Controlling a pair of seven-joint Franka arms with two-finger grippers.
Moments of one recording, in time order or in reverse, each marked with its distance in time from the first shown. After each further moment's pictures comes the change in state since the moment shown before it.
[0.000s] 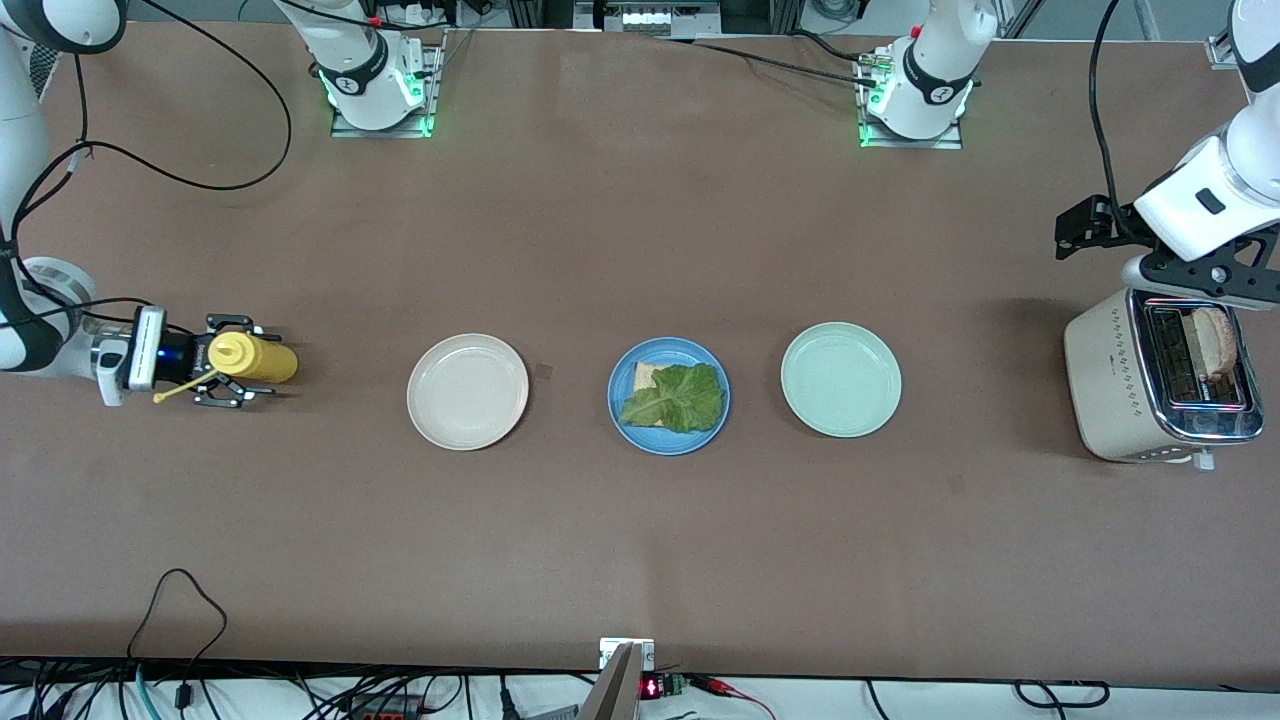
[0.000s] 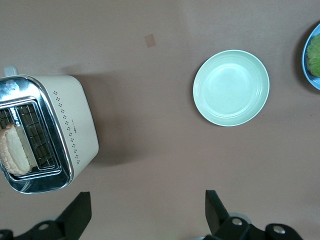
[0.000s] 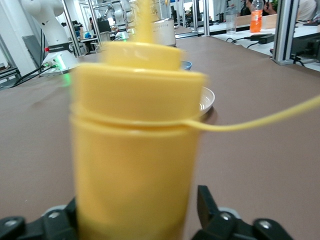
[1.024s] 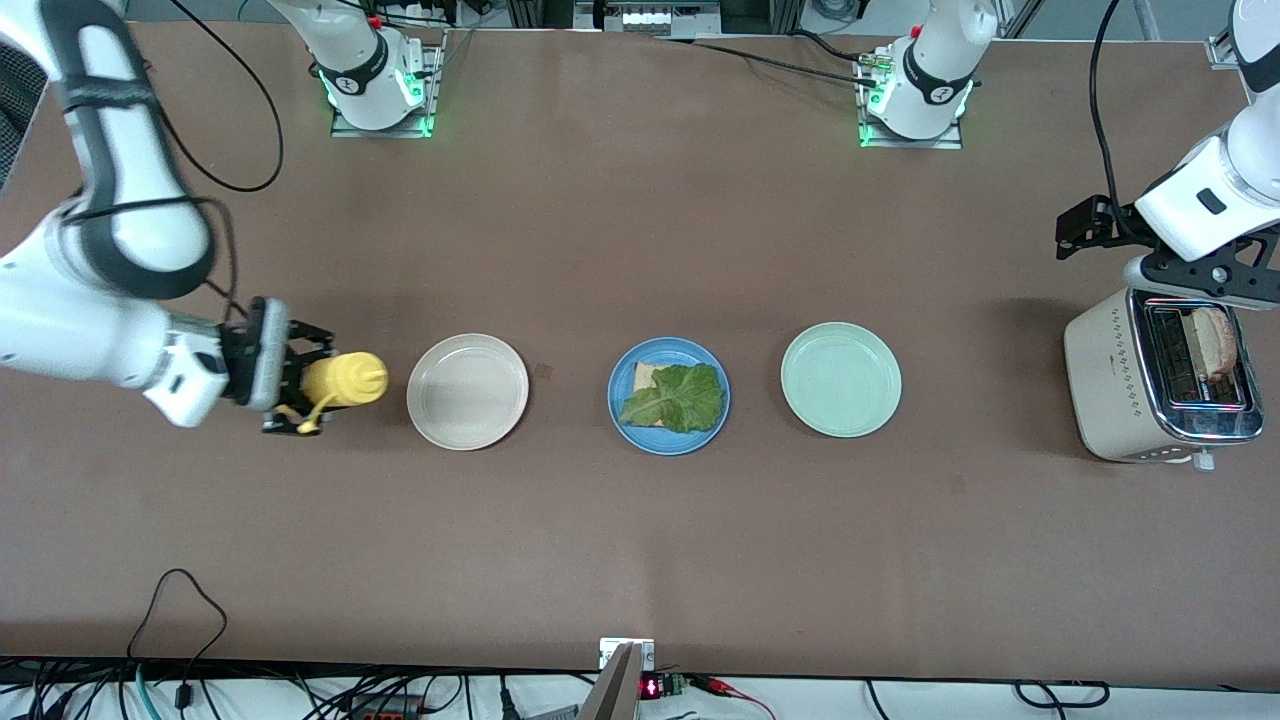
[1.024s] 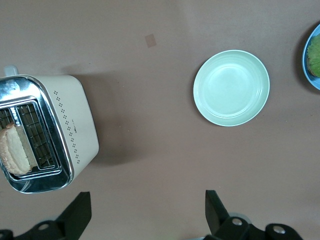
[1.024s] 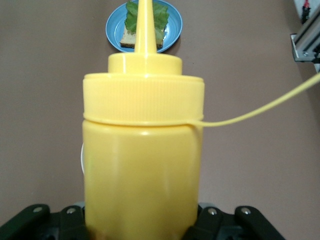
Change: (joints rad) left arm 0.000 0.000 0.001 0.000 0.000 0.000 0.000; right arm 0.493 -0.475 0.104 -0.096 -0.423 0.452 0.707
